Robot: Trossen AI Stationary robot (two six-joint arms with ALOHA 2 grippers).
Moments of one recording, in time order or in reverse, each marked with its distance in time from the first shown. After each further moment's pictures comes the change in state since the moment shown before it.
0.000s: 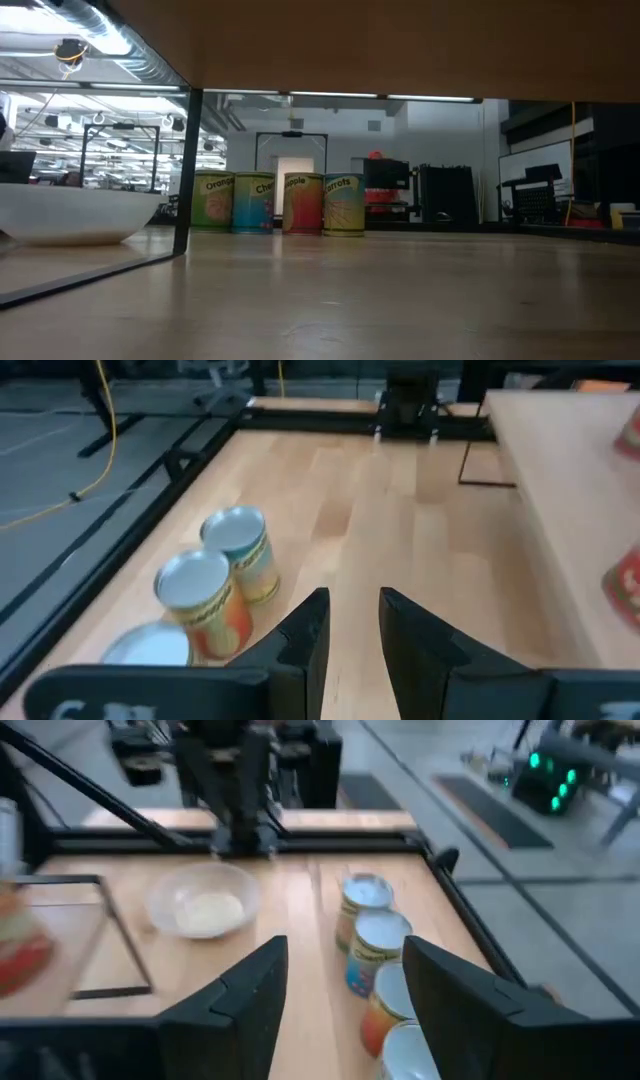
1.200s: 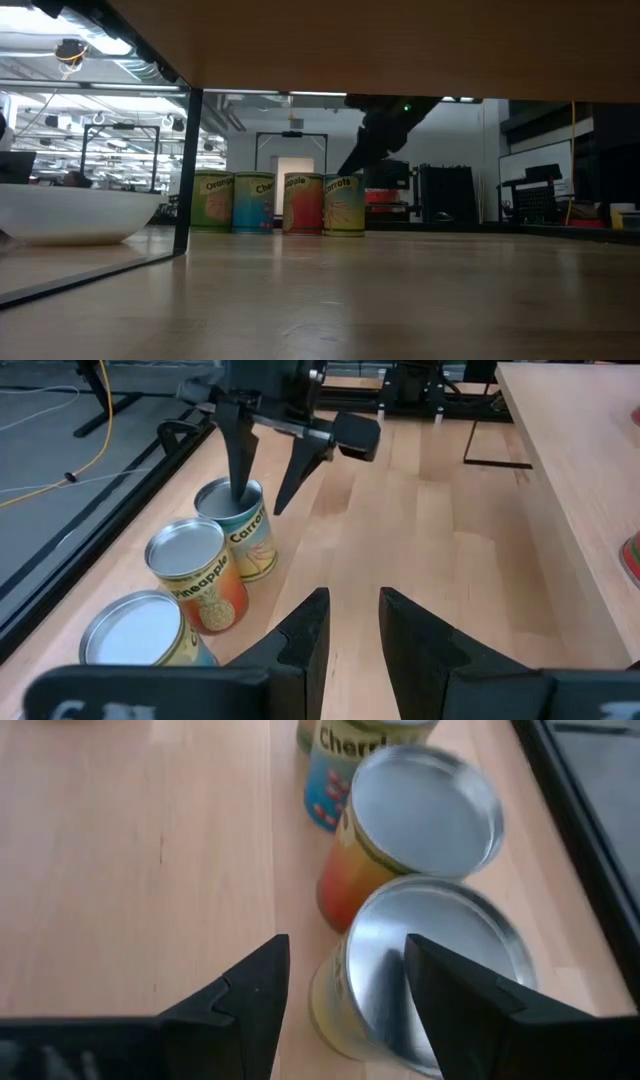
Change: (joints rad) left arm 0.001 0.000 -0.049 0.012 0.000 -0.029; right arm -0.115 0.531 0.096 0.000 -0.007 -0.182
